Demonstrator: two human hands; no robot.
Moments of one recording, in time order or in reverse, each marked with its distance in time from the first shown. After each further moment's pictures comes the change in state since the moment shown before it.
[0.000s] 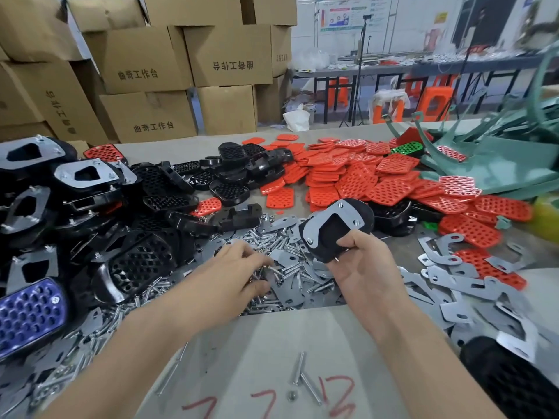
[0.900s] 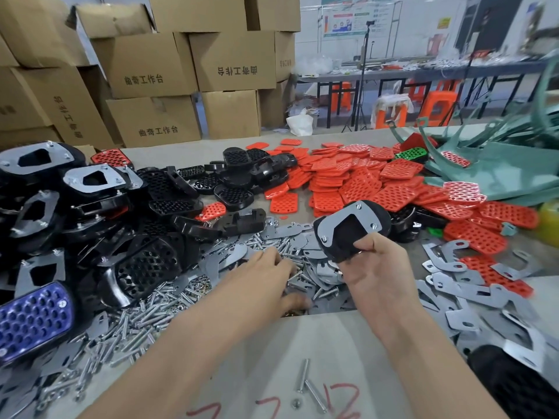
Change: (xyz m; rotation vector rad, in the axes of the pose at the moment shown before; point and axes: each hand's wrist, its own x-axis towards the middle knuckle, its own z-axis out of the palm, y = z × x) left_hand 0.017 0.036 0.010 0.153 -0.016 -0.068; right_hand -0.002 -0.007 0.001 0.038 -0.002 0.005
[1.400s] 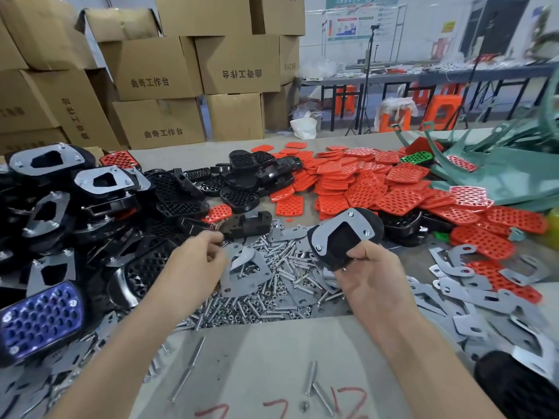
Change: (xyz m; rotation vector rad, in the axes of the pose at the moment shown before) left_hand -0.016 -0.075 -0.009 -0.641 0.392 -0.437; right_hand 0.003 0.013 0.002 -0.034 -0.040 0.025
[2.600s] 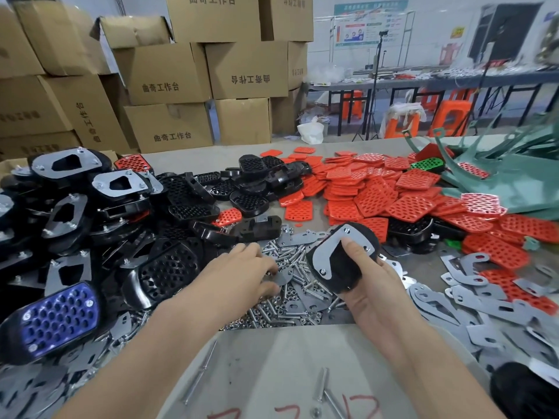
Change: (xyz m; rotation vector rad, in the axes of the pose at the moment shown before) left_hand -0.005 0.030 0.012 0.739 -0.335 0.431; right_hand -0.004 0.012 0.001 -0.185 0.012 -0.001
